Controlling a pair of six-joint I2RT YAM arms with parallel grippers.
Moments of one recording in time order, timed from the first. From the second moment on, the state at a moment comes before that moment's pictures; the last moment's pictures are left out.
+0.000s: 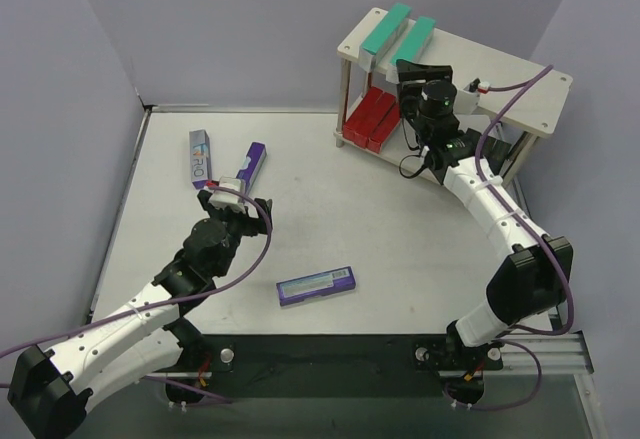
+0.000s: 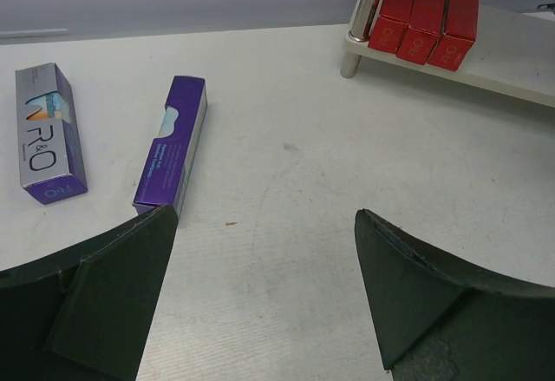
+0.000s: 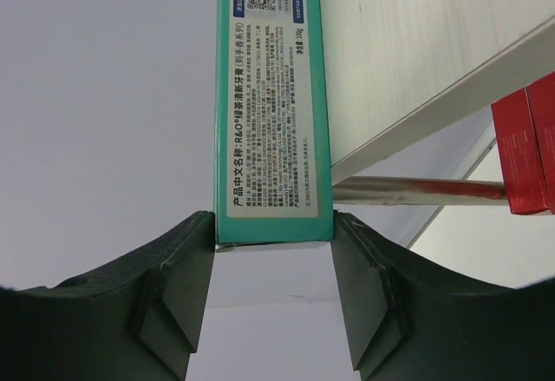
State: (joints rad) left arm -0.73 0.80 0.50 0.22 -0.50 -0.15; right arm 0.33 1.55 1.40 0.06 0.39 1.42
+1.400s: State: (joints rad) left arm -0.73 0.85 0.50 0.22 -0.50 -0.14; right arm 0.20 1.56 1.75 -0.29 0.21 0.93
